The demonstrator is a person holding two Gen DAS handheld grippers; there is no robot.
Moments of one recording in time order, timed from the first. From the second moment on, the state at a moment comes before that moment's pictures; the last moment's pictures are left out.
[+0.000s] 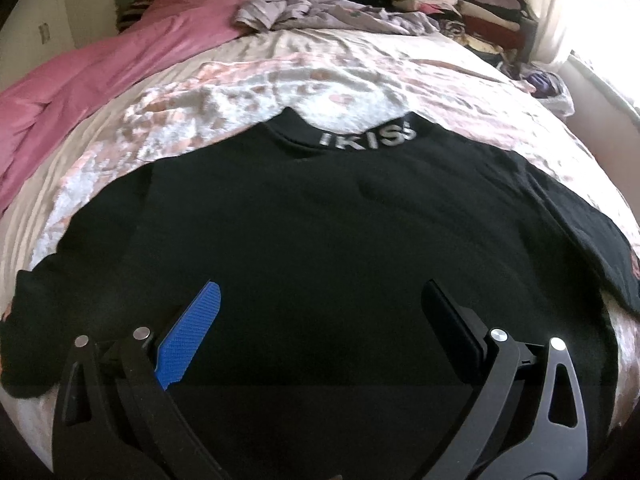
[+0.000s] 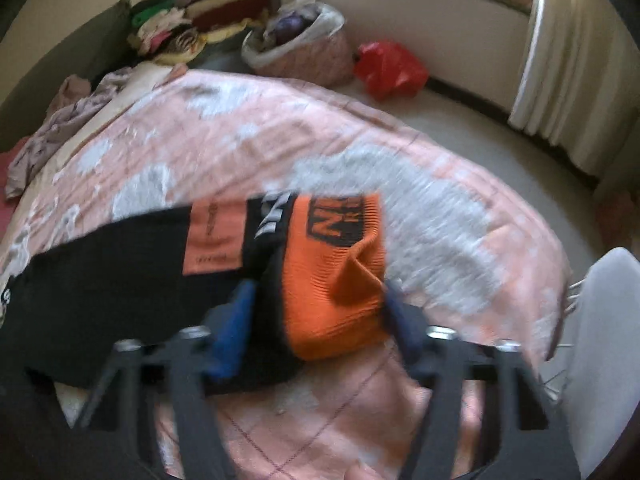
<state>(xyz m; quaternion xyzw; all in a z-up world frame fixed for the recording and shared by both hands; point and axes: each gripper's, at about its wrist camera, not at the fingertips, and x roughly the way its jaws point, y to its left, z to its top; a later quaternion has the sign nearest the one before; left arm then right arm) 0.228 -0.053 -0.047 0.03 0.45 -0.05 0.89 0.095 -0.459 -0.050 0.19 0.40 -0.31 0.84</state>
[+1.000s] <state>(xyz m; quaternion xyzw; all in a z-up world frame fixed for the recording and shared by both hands) 0.217 0.030 -0.005 -0.09 0.44 -0.03 0.90 0.198 -0.190 0.067 0.12 0.35 0.11 0.92</state>
